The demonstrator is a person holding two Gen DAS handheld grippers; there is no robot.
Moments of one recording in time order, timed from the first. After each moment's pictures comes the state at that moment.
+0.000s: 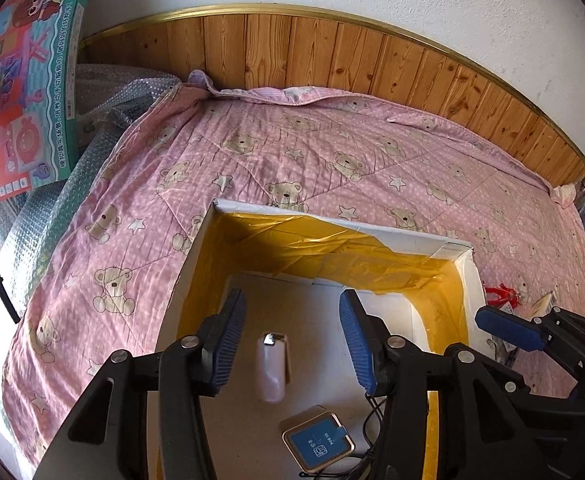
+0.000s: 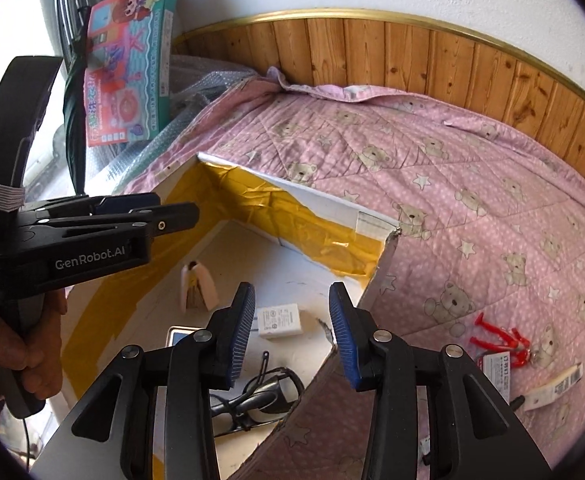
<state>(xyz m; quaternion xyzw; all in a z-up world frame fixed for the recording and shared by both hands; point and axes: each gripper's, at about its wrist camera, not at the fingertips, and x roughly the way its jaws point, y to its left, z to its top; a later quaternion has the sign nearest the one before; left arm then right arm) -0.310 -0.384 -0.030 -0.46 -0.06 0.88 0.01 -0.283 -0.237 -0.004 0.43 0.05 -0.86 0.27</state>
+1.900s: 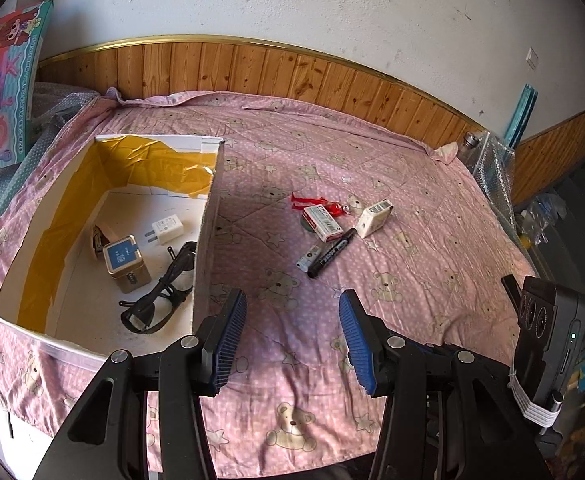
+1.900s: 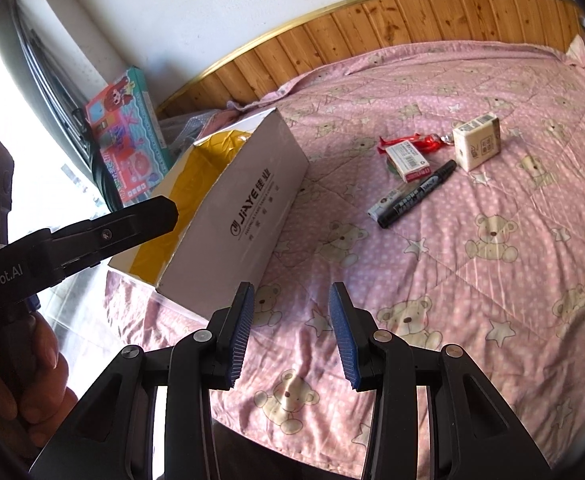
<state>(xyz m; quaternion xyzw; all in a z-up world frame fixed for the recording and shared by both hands) -0.091 -0.210 0.009 -0.42 -0.07 0.90 0.15 -0.069 -0.048 -0.034 0.41 -0.16 -0.87 0.23</state>
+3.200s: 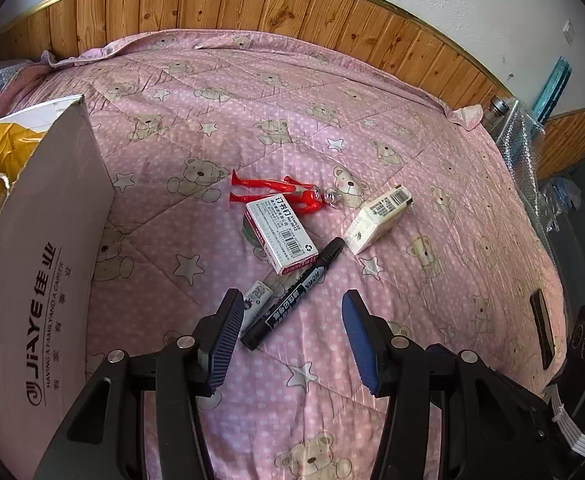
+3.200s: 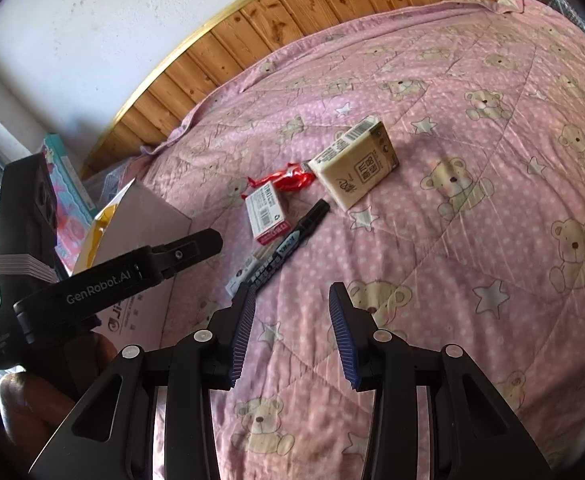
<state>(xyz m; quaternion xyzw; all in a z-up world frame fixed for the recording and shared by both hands) -0.248 -0.100 -0.084 -0.50 -0.07 0.85 0.15 -0.178 0.065 -0.078 0.44 -0.24 -0.86 0.12</state>
